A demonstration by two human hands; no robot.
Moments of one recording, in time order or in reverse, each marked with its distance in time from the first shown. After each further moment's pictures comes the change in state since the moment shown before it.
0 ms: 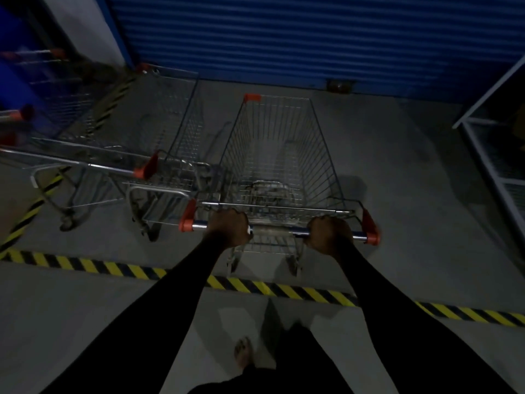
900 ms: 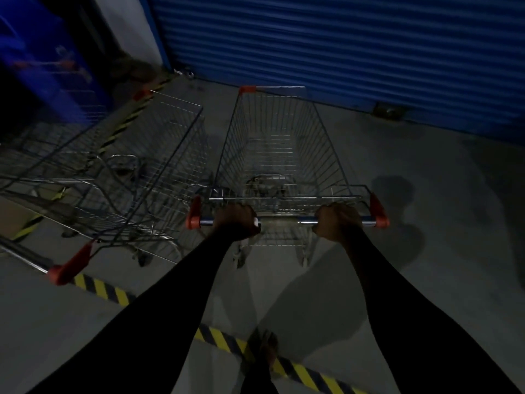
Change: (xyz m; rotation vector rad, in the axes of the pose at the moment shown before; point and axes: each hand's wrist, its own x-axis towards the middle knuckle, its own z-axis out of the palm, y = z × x) left_hand 0.345 -0.022 -0.072 -0.099 -0.045 -0.181; right_hand 0.367 0.160 -0.034 0.128 -0.151 -0.088
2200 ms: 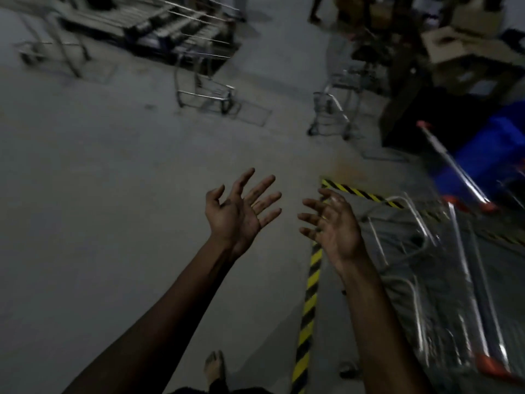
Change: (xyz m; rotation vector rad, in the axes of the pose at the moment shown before) left_hand -0.747 -0.320 0.099 -2.269 2.048 -0.525; right_hand -0.353 -0.776 -0.062 1.232 -1.128 -0.882
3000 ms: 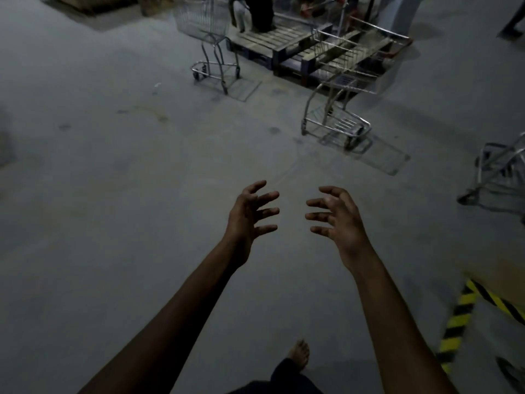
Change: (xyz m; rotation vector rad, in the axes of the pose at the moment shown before) left_hand 0.236 0.307 -0.120 0.515 0.564 0.325; right_hand 0.392 -0.020 0.308 -0.228 -0.472 0.035
